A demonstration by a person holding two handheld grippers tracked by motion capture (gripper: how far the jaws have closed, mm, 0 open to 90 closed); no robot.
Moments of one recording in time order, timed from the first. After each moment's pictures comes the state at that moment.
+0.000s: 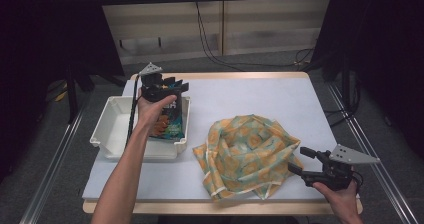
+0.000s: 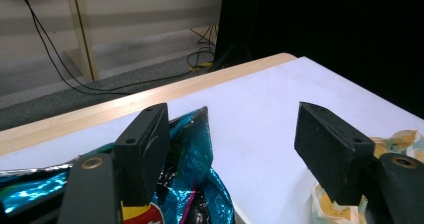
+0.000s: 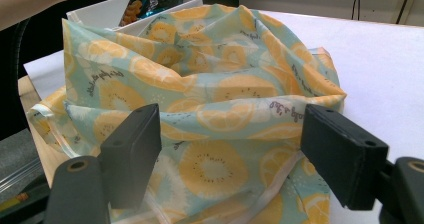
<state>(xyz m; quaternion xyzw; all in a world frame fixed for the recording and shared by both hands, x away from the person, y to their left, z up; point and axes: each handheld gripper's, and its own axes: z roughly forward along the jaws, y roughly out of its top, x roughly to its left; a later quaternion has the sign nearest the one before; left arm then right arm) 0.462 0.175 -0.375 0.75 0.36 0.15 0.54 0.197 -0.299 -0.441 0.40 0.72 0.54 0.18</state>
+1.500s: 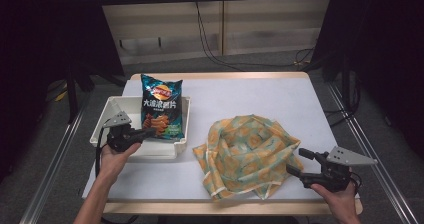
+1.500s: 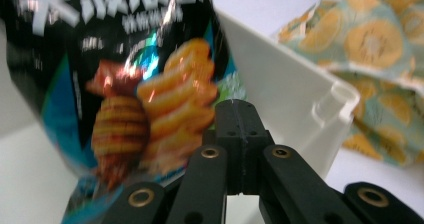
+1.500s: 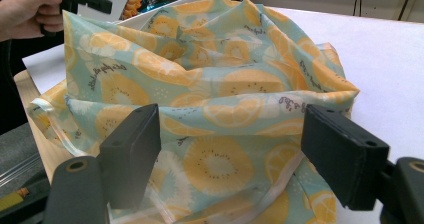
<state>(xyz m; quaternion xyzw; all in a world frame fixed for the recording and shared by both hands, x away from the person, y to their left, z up) 0.353 0.271 -0.437 0.81 0.33 0.10 0.48 0.195 -0.295 -0.443 0.40 0.72 0.54 0.18</state>
